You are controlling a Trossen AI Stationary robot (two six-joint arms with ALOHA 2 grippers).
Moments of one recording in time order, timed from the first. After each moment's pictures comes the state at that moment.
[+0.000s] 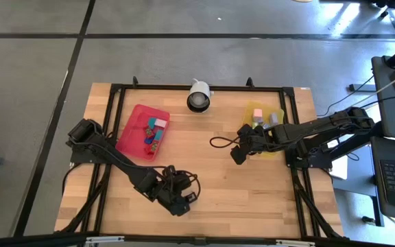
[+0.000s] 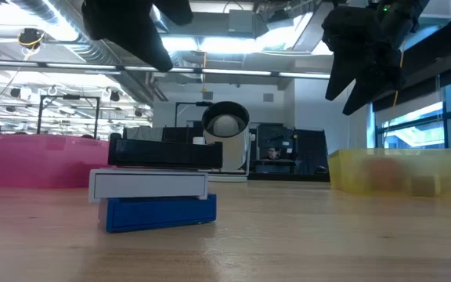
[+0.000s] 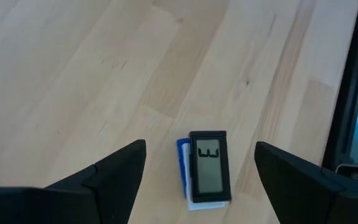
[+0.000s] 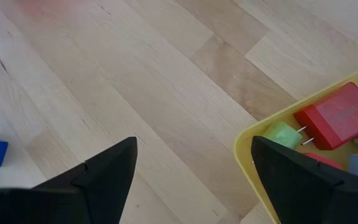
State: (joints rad) left arm -0.57 1.80 1.39 -0.65 -0.45 -0.96; right arm 0.22 1.29 0.92 -0.74 0.34 0.93
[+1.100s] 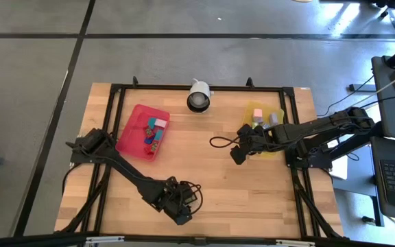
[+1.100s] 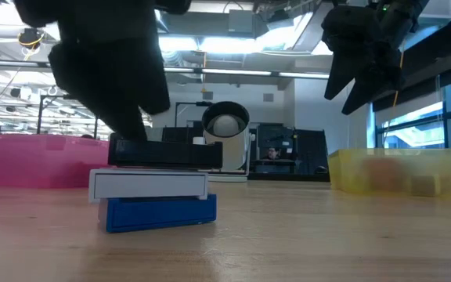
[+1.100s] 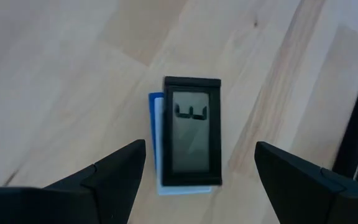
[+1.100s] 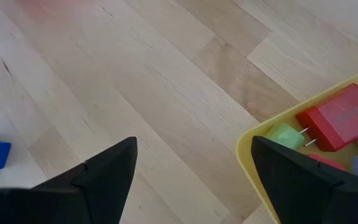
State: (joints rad) left arm -0.60 1.95 1.39 -0.58 -0.35 -1.08; right arm 0.22 1.29 0.92 -0.73 0.34 0.93
